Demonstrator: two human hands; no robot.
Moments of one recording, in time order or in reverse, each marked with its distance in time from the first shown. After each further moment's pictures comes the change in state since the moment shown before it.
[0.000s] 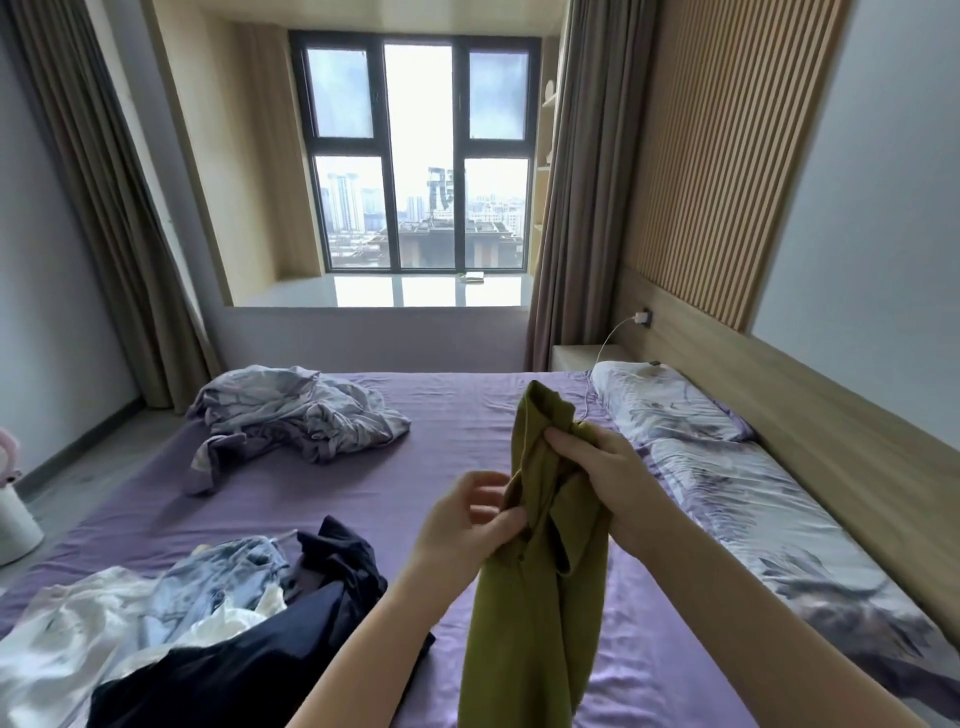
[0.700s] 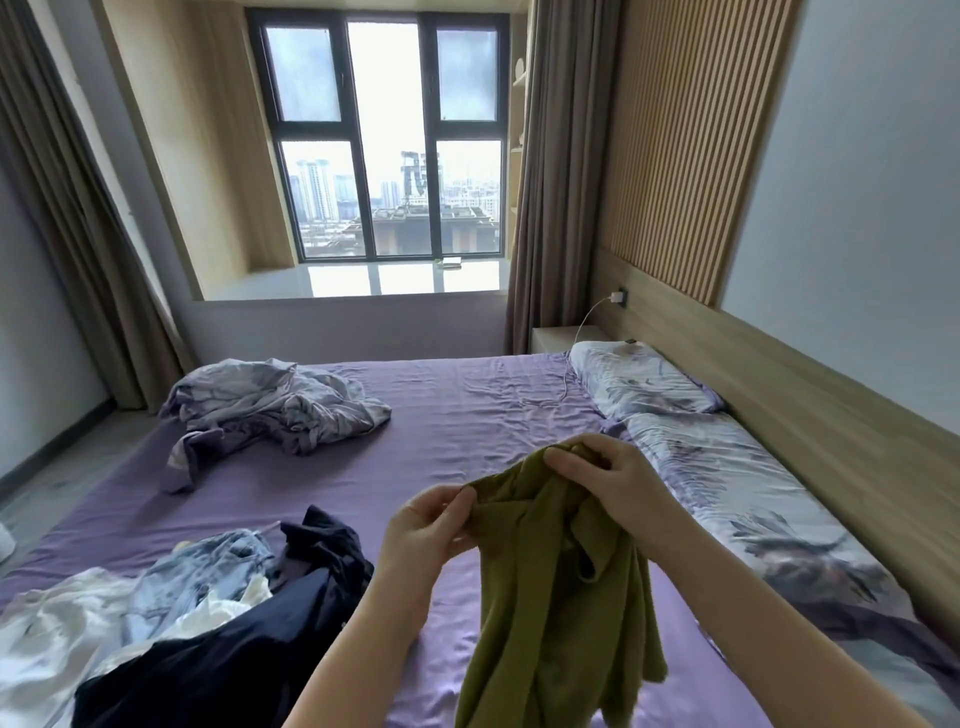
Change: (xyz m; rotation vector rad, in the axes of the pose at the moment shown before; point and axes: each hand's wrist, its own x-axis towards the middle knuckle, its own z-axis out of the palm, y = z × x) left_hand -0.022 -0.020 0.005 -0.415 0.083 -0.142; right_hand -0.035 0.015 -0.042 -0.479 0.043 -0.148
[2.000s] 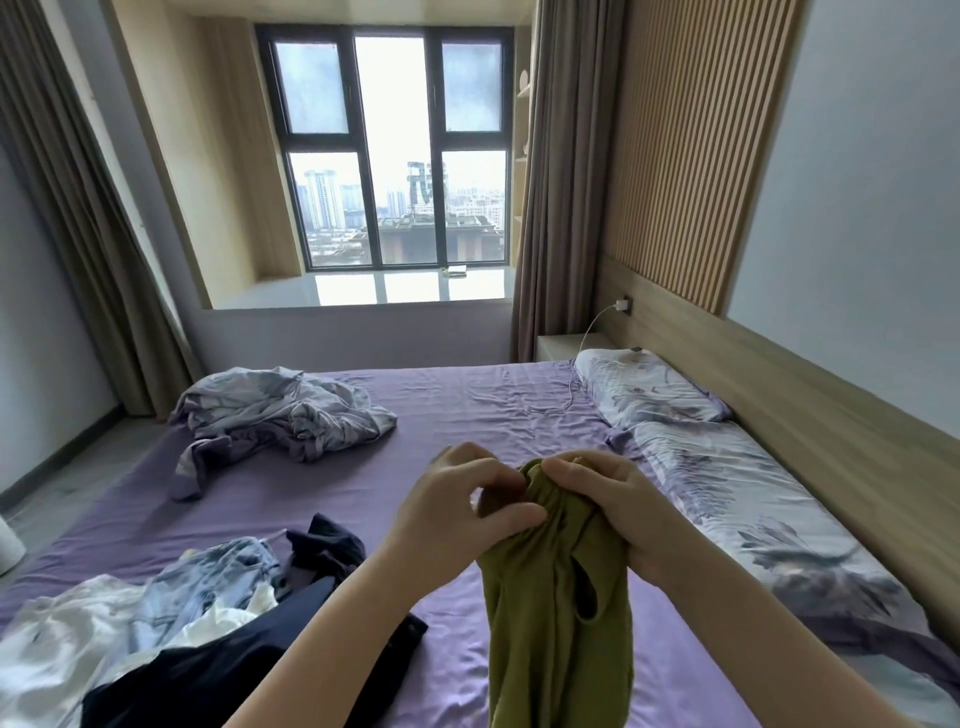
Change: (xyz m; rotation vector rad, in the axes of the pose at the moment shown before) left_hand 0.000 0.053 0.014 0.893 -0.264 0.529; right_hand -0.014 -0.024 0.009 0.528 -0.190 0.191
